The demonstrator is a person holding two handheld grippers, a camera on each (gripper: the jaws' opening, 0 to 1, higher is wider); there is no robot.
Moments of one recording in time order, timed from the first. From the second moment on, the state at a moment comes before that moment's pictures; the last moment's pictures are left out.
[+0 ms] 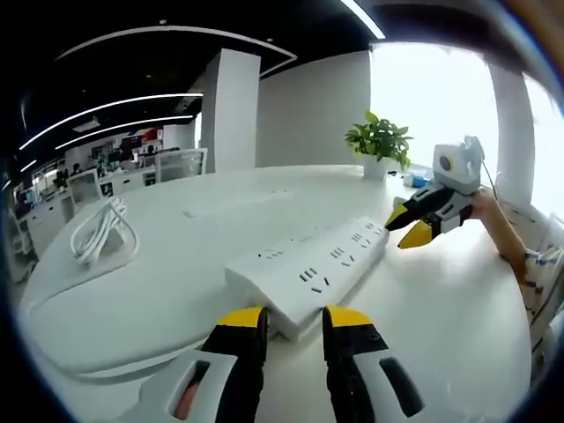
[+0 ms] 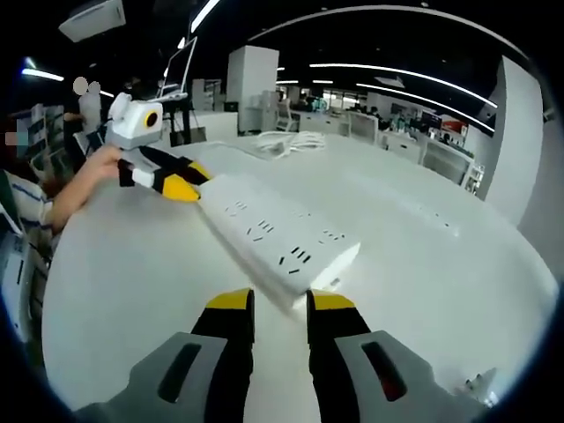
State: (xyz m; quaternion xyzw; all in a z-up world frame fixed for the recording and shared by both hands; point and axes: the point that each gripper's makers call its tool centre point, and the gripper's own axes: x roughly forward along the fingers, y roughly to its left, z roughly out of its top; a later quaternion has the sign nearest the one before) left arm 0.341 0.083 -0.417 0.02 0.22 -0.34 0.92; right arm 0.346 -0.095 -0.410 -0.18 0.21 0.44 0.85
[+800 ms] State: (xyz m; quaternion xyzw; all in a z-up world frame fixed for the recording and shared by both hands) left arm 0.340 0.083 -0.417 0.04 0.22 -0.35 0.91; right arm 0.348 -0.095 -0.413 -0.17 0.21 0.44 0.85
